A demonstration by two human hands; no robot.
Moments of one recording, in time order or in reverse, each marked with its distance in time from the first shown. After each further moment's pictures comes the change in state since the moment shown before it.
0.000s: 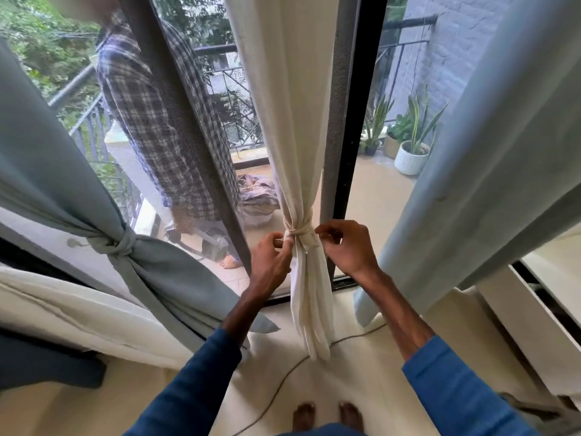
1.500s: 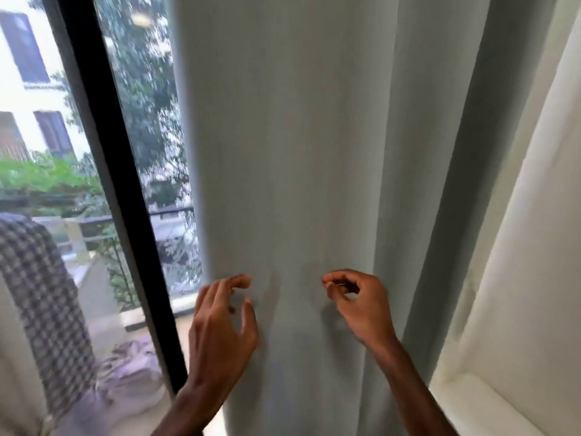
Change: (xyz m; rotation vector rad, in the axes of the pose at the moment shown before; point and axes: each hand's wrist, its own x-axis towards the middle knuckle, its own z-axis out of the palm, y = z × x) left_hand -0.030 0.356 0.294 0.162 0.416 0.885; right_hand 0.122 0.167 -0.462 0.215 0.422 -0.142
